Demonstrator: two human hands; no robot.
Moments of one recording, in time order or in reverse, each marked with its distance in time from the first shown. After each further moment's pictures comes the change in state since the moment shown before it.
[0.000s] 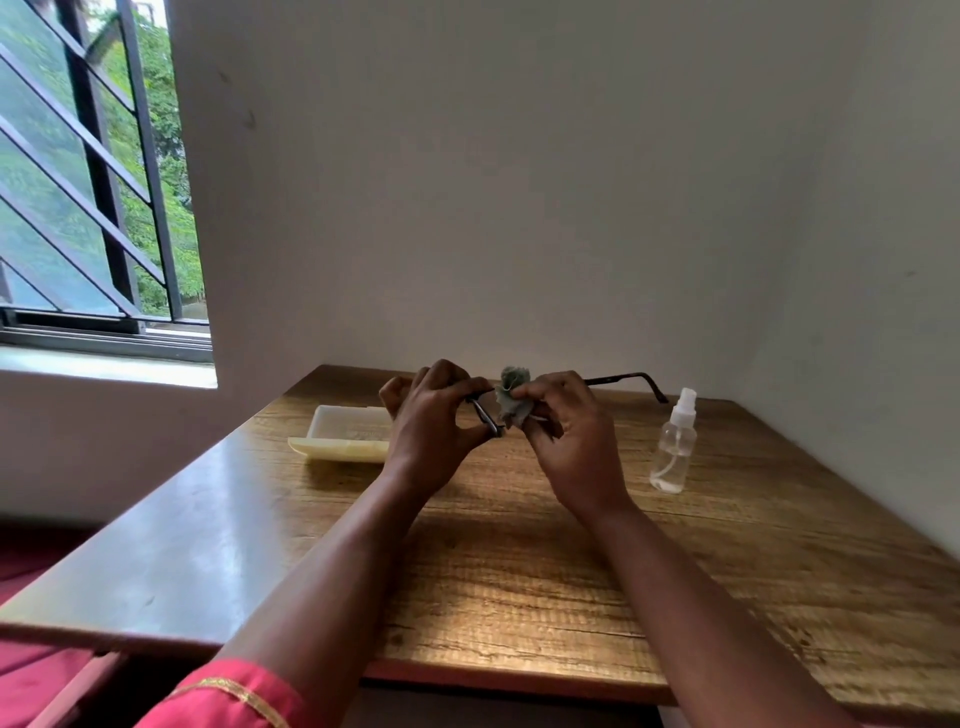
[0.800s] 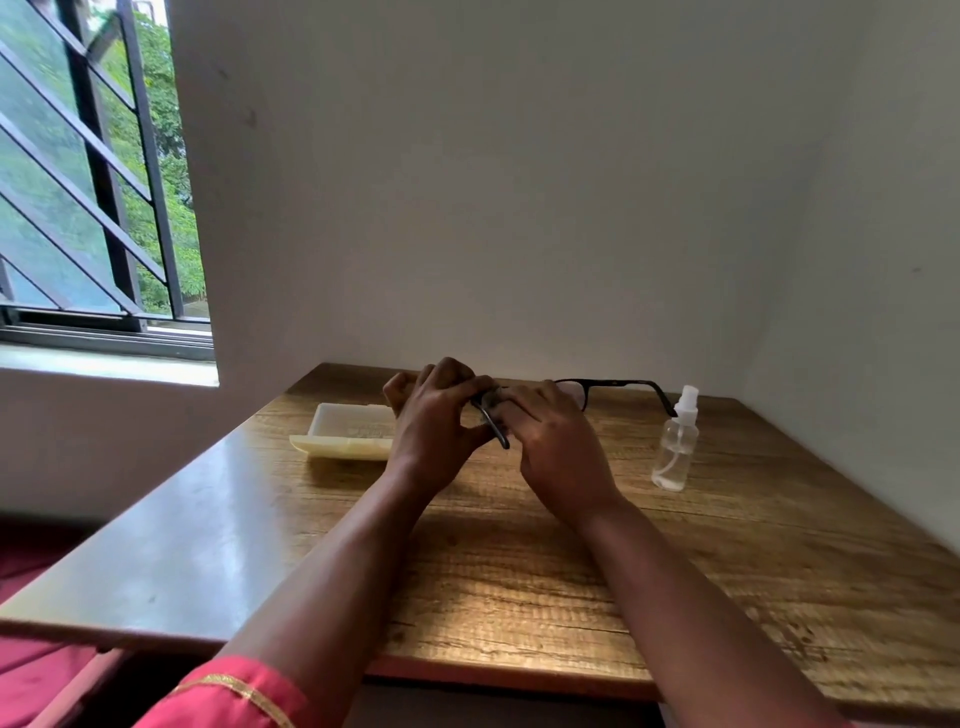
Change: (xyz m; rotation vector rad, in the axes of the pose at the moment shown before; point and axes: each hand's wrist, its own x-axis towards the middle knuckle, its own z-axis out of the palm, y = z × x) left_hand -0.001 0.000 0.001 -0.015 0.006 0.038; right_hand 0.002 -0.001 0.011 -0.563 -0.206 -0.292
